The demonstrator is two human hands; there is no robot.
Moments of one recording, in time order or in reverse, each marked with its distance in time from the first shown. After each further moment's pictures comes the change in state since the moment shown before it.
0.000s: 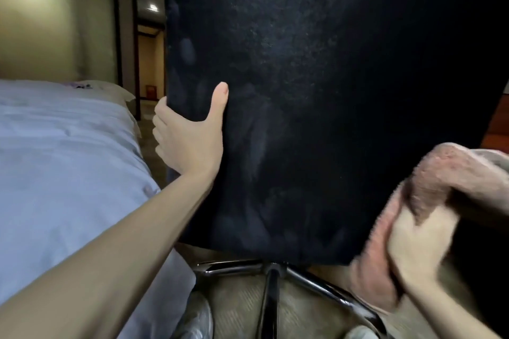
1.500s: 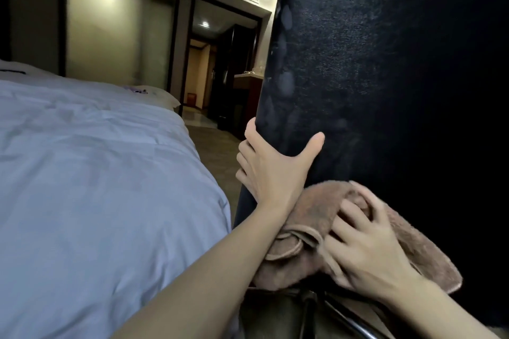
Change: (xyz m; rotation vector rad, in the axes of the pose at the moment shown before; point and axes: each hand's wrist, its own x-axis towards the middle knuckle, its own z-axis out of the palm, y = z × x) left_hand -0.011 0.000 -0.021 0.008 -0.278 -0.016; right_hand -0.044 -0.137 0.028 -0.106 -0.544 -1.485
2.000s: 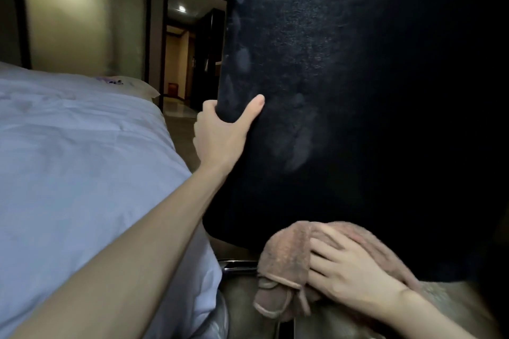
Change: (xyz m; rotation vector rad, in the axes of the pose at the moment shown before) left_hand 0.041 -0.014 -0.016 -0.148 -0.044 0.033; right_hand -0.085 -0.011 0.023 -0.044 -0.161 -0.118
